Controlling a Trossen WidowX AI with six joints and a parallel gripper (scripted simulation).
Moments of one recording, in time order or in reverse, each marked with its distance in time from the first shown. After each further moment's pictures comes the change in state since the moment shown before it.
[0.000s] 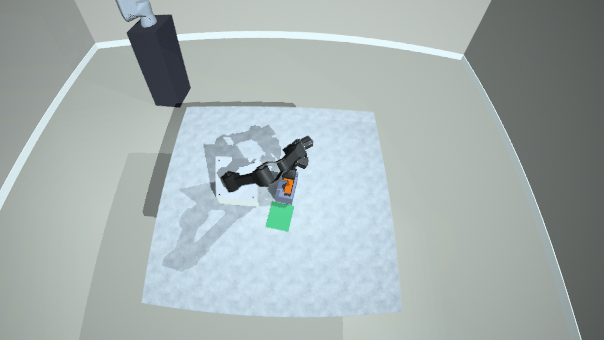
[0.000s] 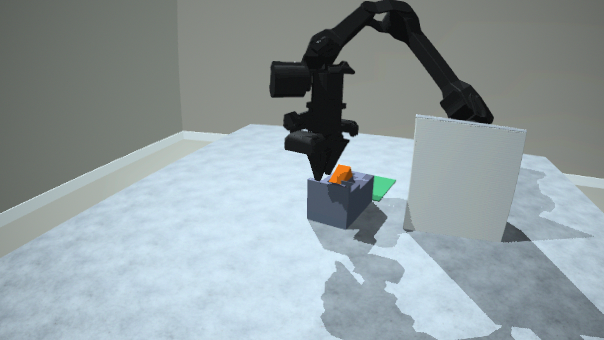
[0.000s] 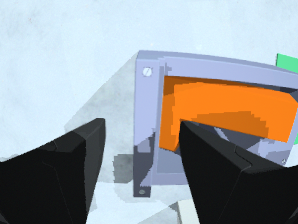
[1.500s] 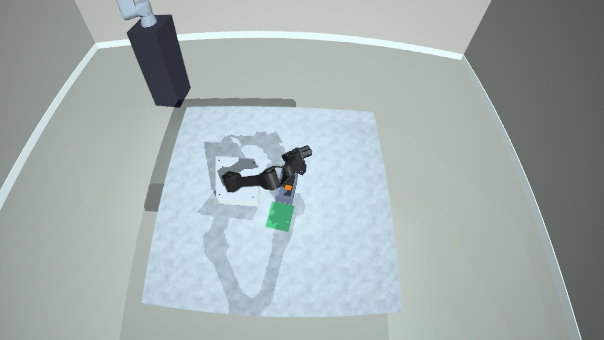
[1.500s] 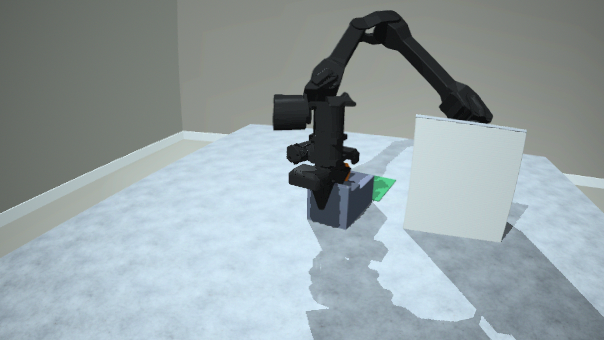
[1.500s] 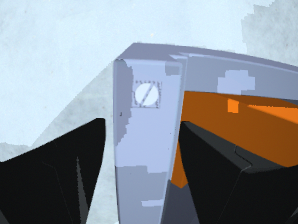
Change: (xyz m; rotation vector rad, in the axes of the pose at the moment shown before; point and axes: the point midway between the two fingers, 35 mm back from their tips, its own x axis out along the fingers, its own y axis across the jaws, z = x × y) arm 0.060 -0.005 -0.008 -0.010 0.017 -0.017
